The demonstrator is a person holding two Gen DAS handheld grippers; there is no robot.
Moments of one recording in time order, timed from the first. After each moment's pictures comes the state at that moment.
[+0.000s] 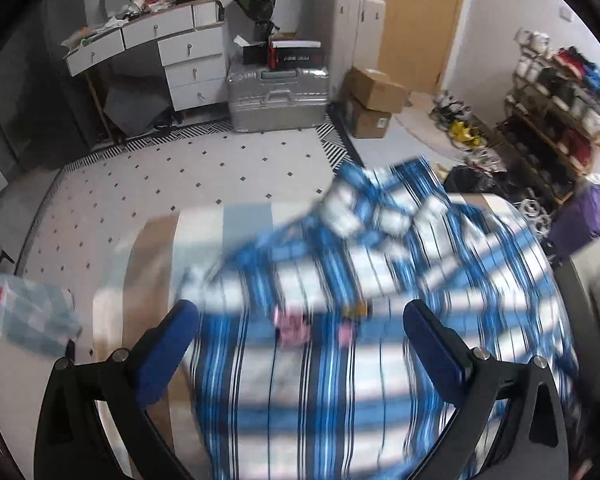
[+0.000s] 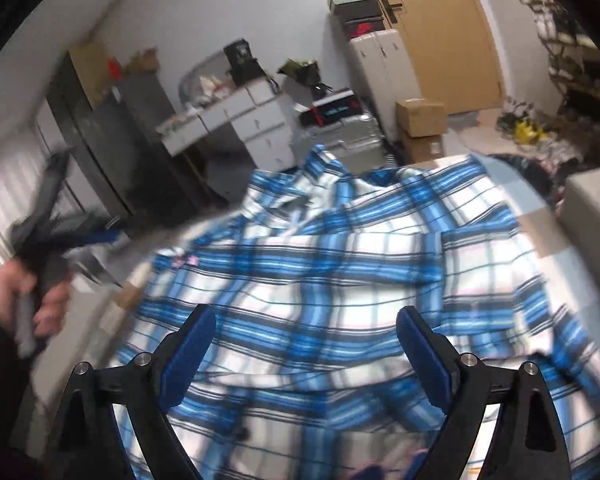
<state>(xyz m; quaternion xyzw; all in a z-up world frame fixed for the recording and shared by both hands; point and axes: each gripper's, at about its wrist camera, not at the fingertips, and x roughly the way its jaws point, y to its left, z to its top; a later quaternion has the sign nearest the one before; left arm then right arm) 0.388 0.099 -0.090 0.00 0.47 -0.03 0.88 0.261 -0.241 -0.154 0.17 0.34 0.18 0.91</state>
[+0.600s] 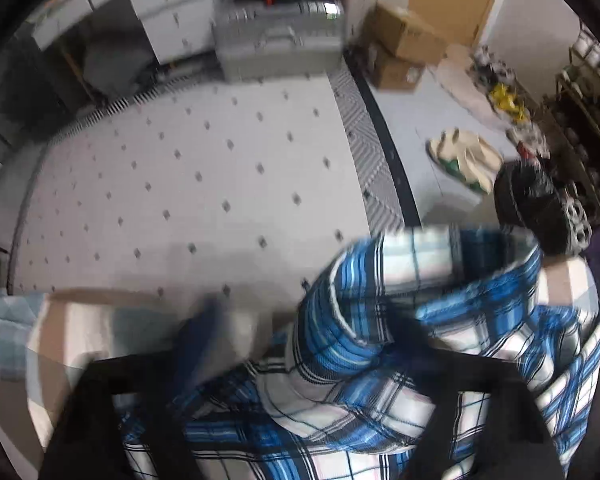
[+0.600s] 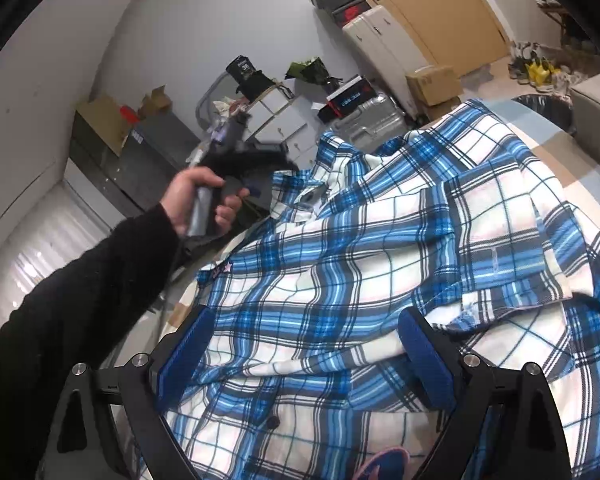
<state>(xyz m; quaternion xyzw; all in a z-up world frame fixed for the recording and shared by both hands) 0.536 0.049 -0.185 -0.01 0.58 -0.01 0.81 0.275 -0.270 -0.200 0.28 0.35 0.23 0.87</state>
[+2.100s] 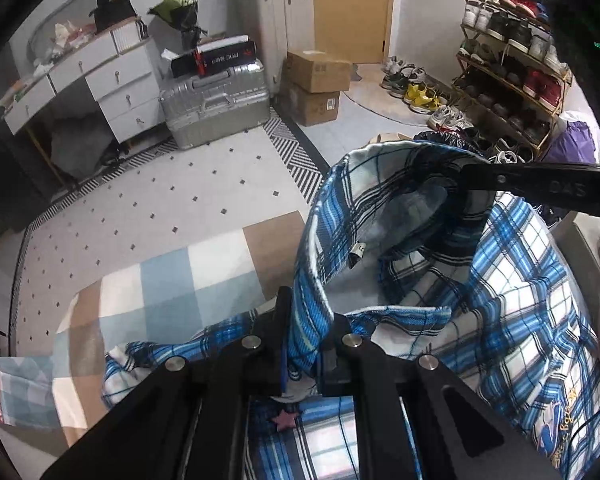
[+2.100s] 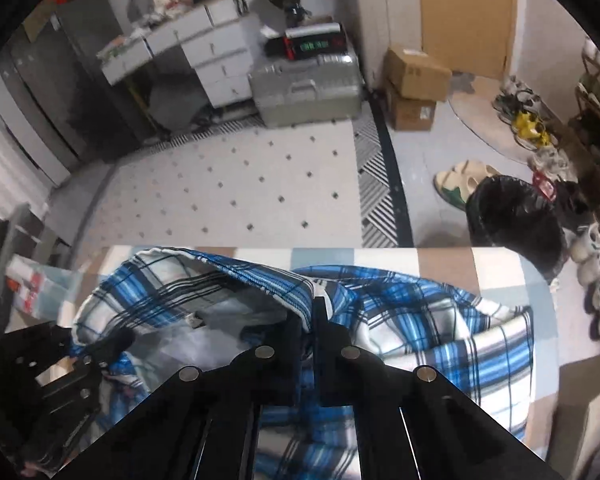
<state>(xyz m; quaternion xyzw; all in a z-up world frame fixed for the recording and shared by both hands) 0.376 0.032 -0.102 0.08 0.47 -0.11 0.87 0.527 -0.181 -0.140 0.05 0.50 0.11 0.86</state>
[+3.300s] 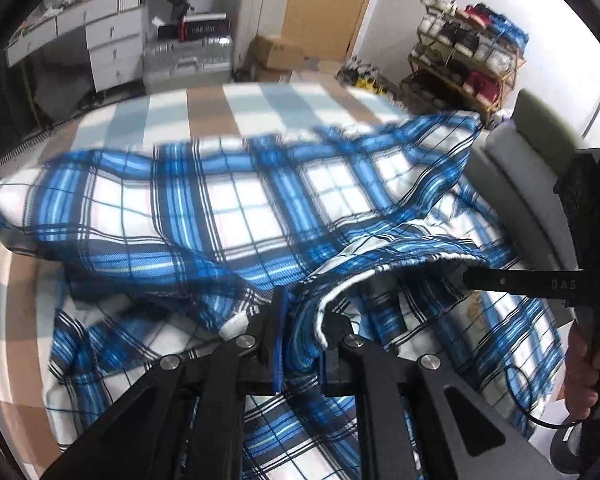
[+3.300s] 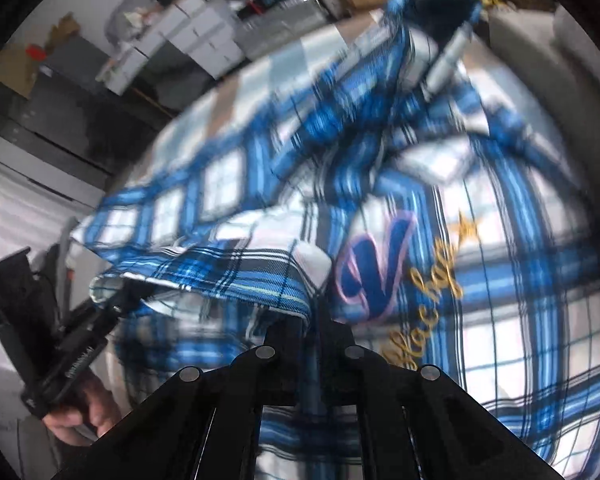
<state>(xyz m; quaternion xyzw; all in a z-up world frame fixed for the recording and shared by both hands) 0.198 0.017 -0.140 -0.02 0.49 -0.18 0.85 0.254 -0.242 -0.206 0.21 0.59 0.10 0.78</state>
